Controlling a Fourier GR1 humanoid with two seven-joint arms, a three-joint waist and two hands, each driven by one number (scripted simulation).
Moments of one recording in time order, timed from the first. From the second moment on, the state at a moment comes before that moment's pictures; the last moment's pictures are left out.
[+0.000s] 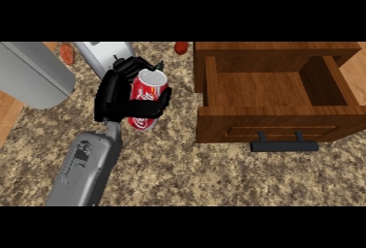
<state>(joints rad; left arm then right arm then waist) -0.51 0.02 -0.07 -1.40 0.02 0.20 0.10 0.31 -0.03 -0.30 -2.21 -0.15 0.22 0.10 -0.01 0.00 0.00</state>
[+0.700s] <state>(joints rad) -0.93 0.00 -0.18 -1.22 0.03 0.41 0.26 0.29 -0.01 -0.27 -2.22 -0.12 0.21 0.12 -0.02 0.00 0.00</state>
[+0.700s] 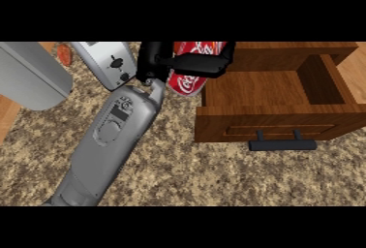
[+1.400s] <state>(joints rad) -1.32 0.00 -0.23 -0.82 0.17 0.53 0.25 0.29 -0.02 -0.28 -2.21 -0.12 0.23 0.11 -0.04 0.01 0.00</state>
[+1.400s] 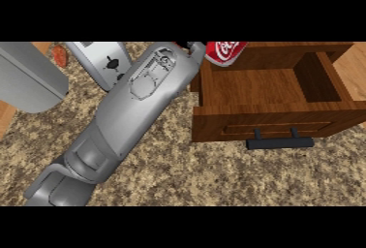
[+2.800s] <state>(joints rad) -1.48 0.00 -0.49 -0.41 0.45 0.62 0.03 0.17 -0.04 -0.26 -2.14 -0.09 0.20 0.14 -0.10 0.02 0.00</state>
